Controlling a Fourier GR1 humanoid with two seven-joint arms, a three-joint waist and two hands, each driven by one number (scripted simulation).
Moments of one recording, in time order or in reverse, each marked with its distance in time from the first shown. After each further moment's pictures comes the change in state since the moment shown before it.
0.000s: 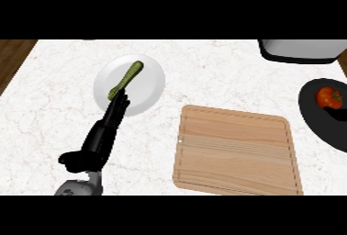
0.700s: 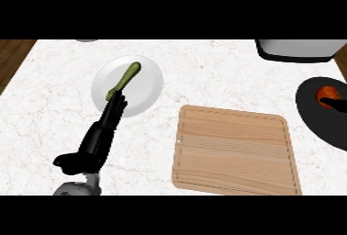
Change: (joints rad) left arm 0.016 0.002 0.009 -0.016 0.006 -0.003 0.001; right arm -0.077 -0.029 -0.168 0.115 -0.193 0.158 -0.214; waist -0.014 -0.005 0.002
